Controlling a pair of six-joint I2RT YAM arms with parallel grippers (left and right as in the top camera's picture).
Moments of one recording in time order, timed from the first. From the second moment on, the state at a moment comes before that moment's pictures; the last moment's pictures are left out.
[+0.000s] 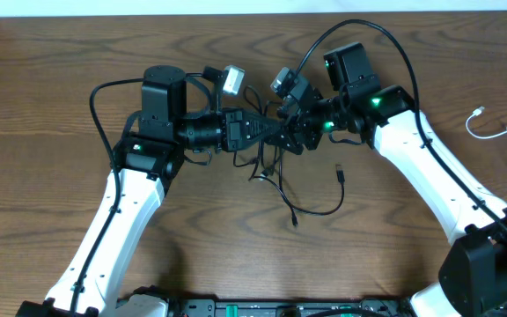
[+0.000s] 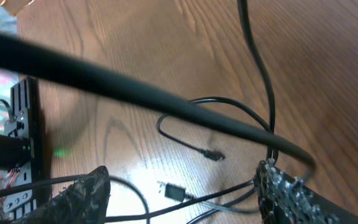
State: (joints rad) left arm -0.23 1.35 1.07 -0.29 1.08 -0.51; right arm 0.42 1.71 1.41 -0.66 -0.73 -0.33
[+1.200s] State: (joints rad) left arm -0.28 1.35 1.07 -0.08 1.33 -0.94; right arm 0.35 1.71 1.41 -0.57 -0.88 -0.47
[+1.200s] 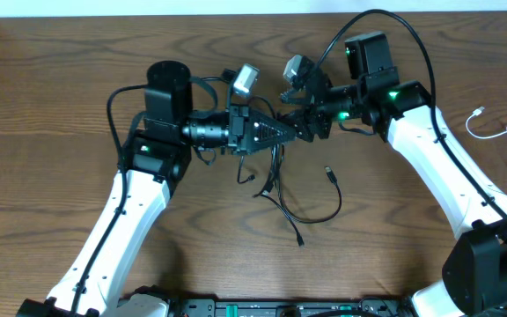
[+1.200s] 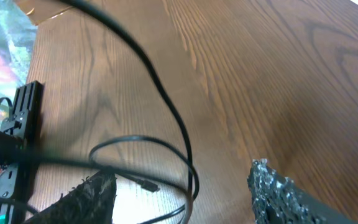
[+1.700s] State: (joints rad) left arm -0.31 1.35 1.07 -0.06 1.32 -0.83; right arm 0.36 1.71 1.41 -0.70 -0.64 -0.40
